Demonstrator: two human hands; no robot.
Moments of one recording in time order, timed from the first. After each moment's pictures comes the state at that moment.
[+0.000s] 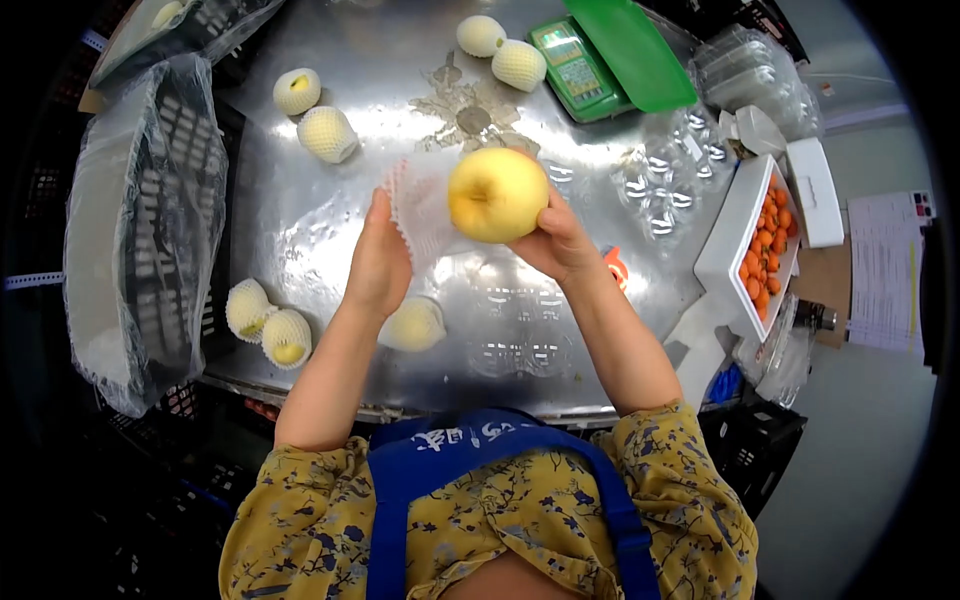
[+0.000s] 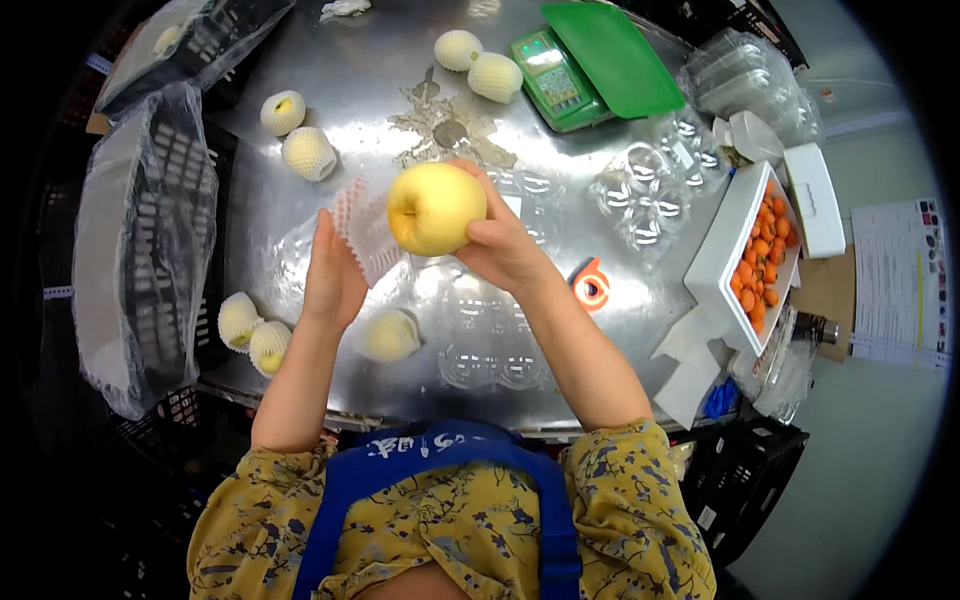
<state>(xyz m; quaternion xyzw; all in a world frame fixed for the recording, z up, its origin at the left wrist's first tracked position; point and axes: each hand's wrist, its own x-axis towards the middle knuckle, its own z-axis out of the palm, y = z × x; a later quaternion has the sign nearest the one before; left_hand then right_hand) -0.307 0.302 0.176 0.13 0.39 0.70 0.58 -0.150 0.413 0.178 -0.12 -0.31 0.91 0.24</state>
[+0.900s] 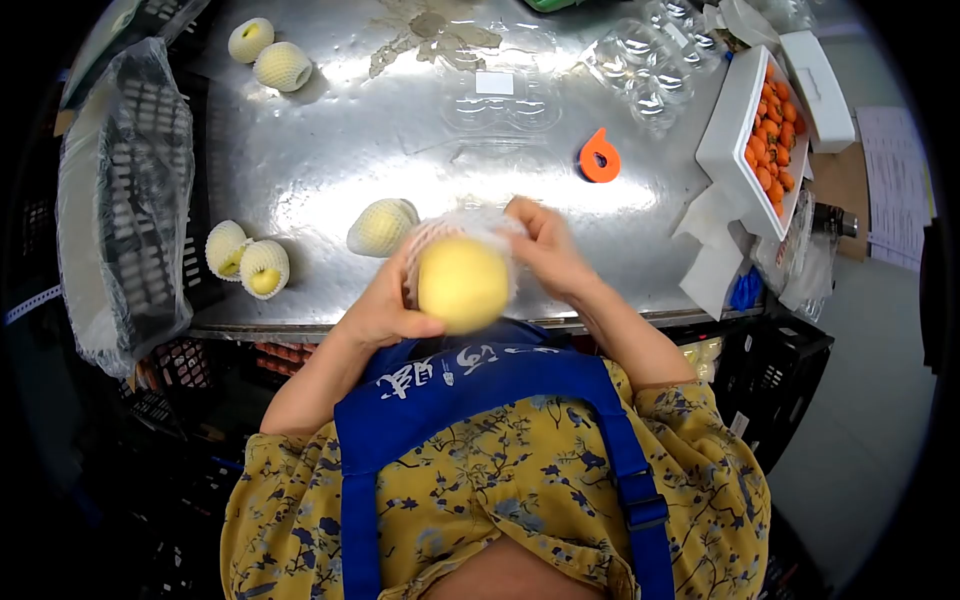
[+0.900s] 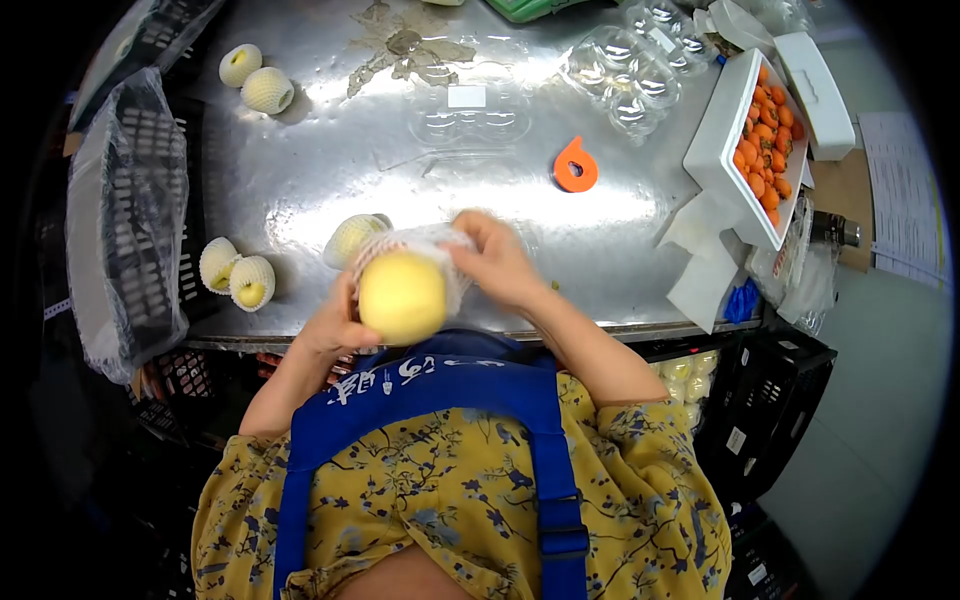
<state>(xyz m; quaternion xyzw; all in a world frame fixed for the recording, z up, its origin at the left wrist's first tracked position) -0.228 0.183 0.174 0.25 0.37 0.51 0.73 -0.039 0.280 0.146 -0.40 -0.46 0.77 0.15</state>
